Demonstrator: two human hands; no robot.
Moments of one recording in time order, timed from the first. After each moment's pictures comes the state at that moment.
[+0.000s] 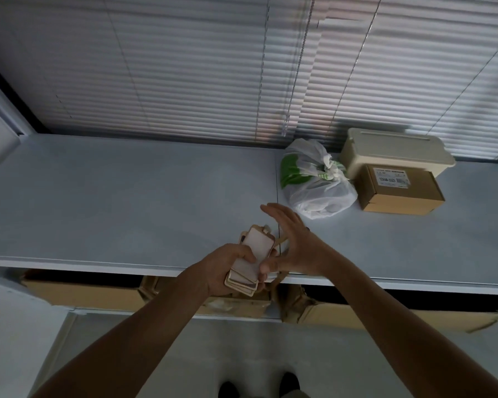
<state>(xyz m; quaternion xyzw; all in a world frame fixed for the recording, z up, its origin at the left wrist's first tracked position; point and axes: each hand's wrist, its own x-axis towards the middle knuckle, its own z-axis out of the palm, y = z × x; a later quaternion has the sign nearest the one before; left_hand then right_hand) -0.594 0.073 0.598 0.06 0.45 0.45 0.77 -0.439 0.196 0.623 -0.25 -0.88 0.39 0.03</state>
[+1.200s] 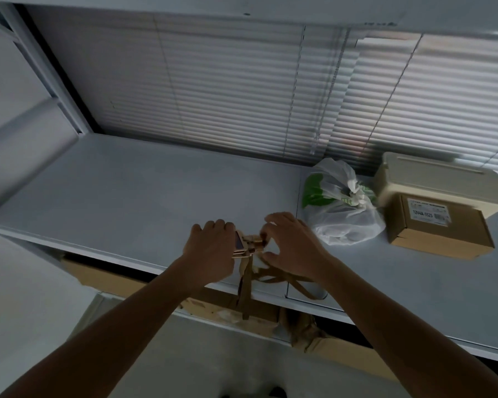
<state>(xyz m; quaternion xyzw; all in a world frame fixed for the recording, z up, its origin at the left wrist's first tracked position) -0.614 0.089 0.644 0.53 0.84 -0.09 0.03 -0.482 0.236 0.630 -0.15 -0.98 0.11 -0.01</state>
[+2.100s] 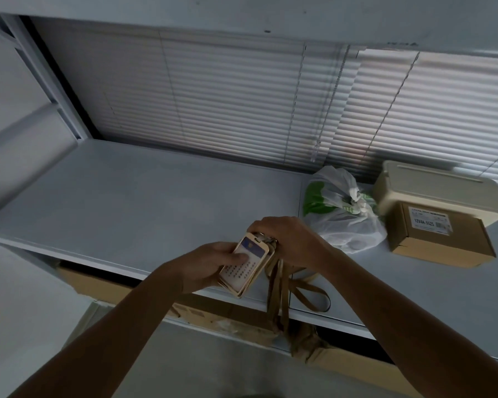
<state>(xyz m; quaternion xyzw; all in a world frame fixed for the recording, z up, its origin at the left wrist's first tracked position) -0.637 0.077 0.639 0.21 0.60 0.46 0.62 -0.512 0.262 0.627 -0.02 -0.98 0.19 0.09</state>
